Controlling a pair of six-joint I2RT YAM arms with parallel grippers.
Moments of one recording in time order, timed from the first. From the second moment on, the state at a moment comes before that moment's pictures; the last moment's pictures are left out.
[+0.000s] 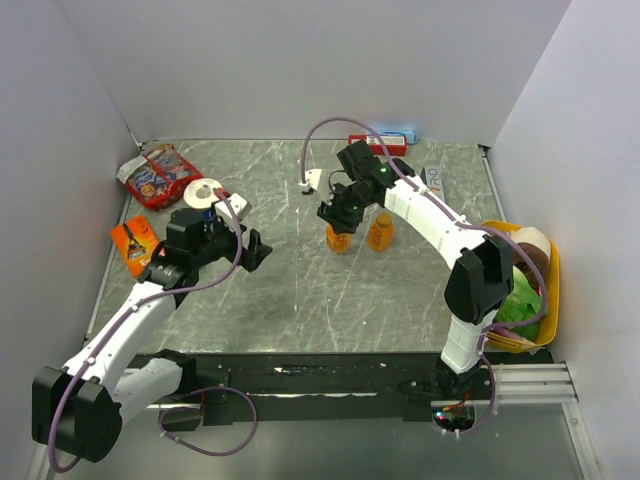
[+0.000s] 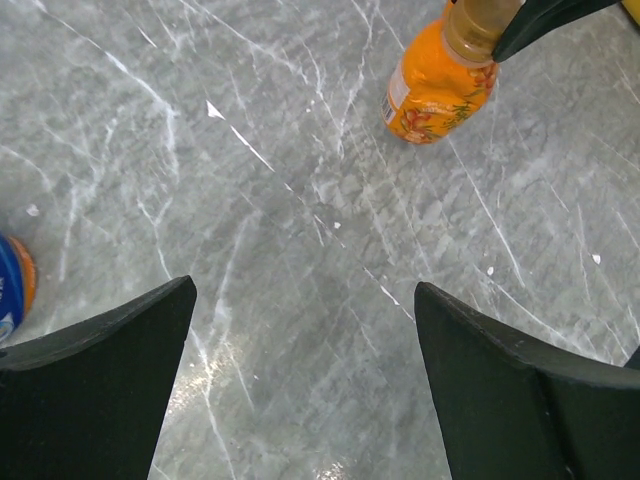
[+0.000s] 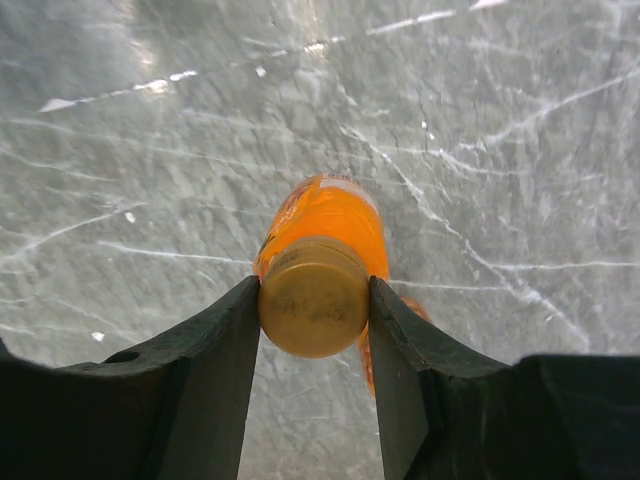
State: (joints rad) left arm -0.30 0.98 0.69 -0.09 0.44 0.08; right arm 0.56 1.81 1.71 -0.95 -0.33 -0.72
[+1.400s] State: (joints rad) left arm -0.30 1.16 0.82 -0.12 0.53 0.09; right arm 0.48 1.81 1.52 -0.74 -0.34 -0.71
